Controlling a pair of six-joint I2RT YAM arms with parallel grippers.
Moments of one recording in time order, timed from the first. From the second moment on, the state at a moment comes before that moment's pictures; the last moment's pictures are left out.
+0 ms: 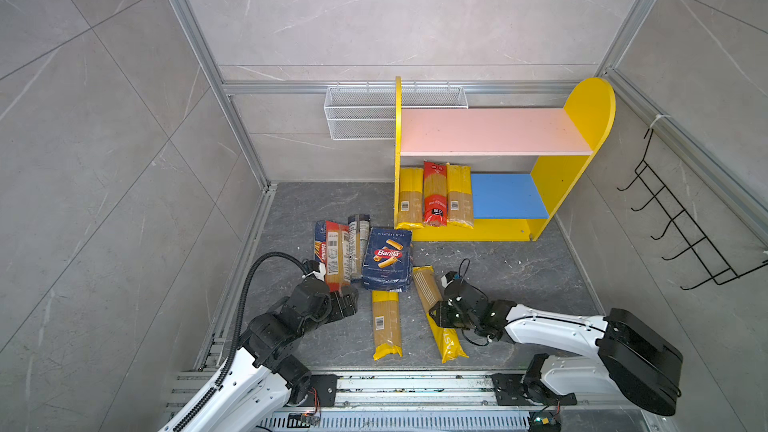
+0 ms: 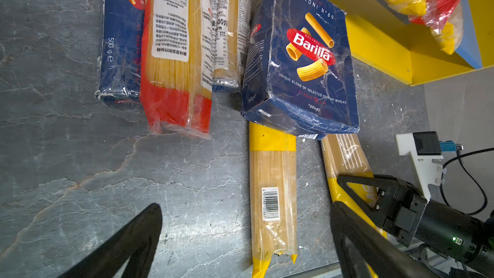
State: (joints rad) left arm -0.66 0.61 0.66 -0.82 -0.11 -0.80; right arm 0.84 1.26 0.46 -0.12 -0.08 0.85
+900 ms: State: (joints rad) left arm -0.66 0.82 0.87 -0.77 -0.11 -0.74; right arm 0.44 0.87 0.55 -0.32 -0.66 1.01
